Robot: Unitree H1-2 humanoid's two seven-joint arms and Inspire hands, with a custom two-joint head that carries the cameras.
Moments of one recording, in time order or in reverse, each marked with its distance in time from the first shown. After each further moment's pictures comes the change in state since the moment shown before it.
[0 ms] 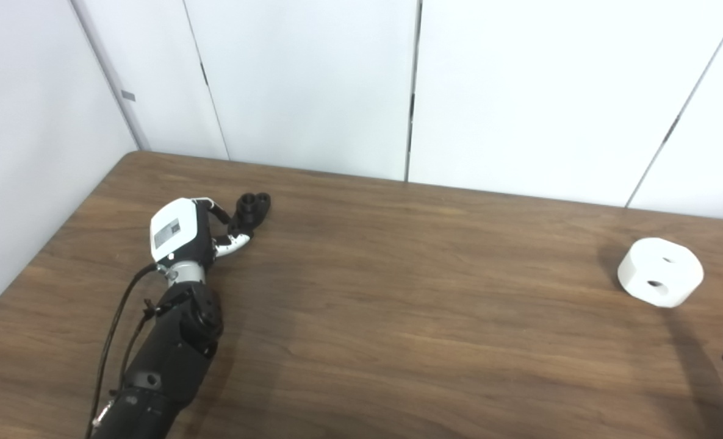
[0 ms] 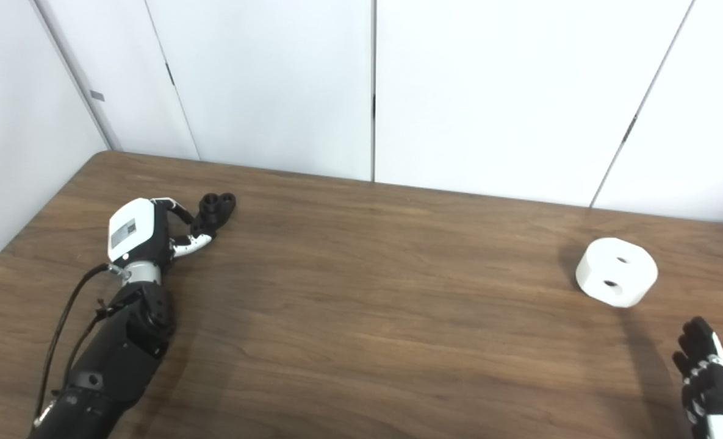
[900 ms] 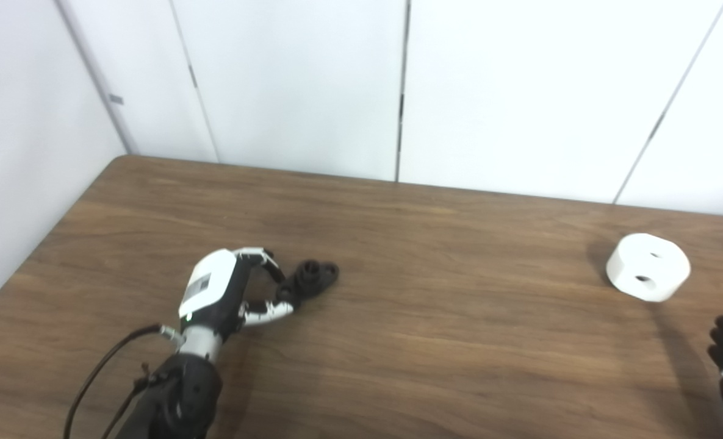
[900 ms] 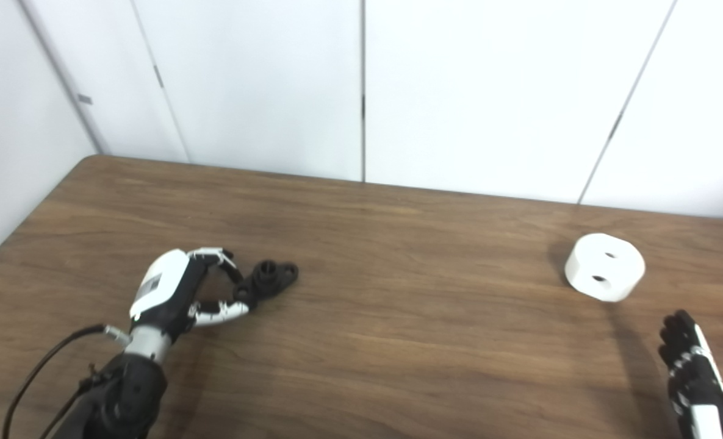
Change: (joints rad) left arm 0.352 -0.023 -0.096 -0.601 -0.020 -0.046 -0.338; right arm -0.002 0.004 0.010 -0.008 -0.008 0.010 -0.003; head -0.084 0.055
